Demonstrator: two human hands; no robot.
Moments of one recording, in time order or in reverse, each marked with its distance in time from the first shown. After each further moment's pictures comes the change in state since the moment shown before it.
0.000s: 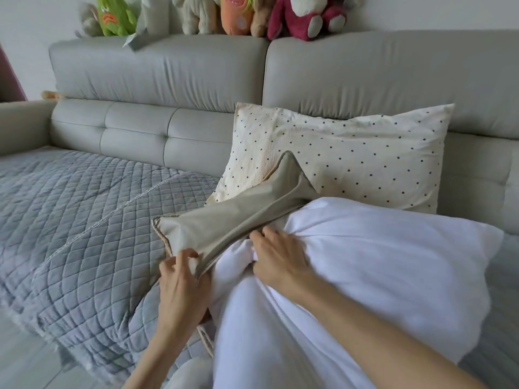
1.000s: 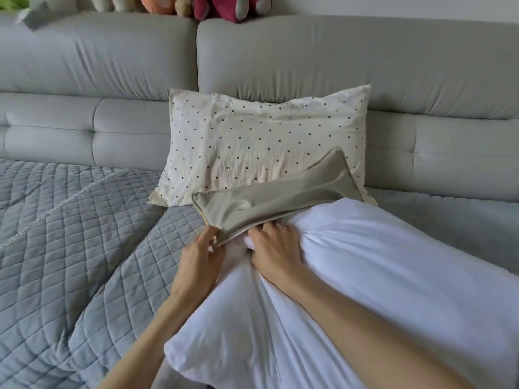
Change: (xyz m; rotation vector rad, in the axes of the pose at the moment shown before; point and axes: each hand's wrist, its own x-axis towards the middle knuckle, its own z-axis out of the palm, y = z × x) left_hand -0.009 0.067 0.052 -0.133 -0.250 0.458; right_hand -0.045 0.058 0.017 -0.048 0.274 0.212
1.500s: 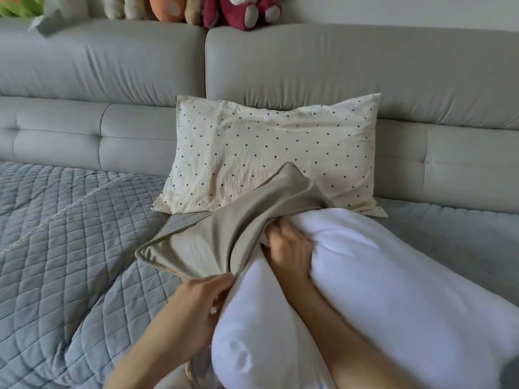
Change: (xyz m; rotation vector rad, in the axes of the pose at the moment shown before) left_hand -0.035 0.025 -0.049 0.047 -0.367 0.337; right_hand 0.012 0.010 0.016 0.208 0.370 0.118
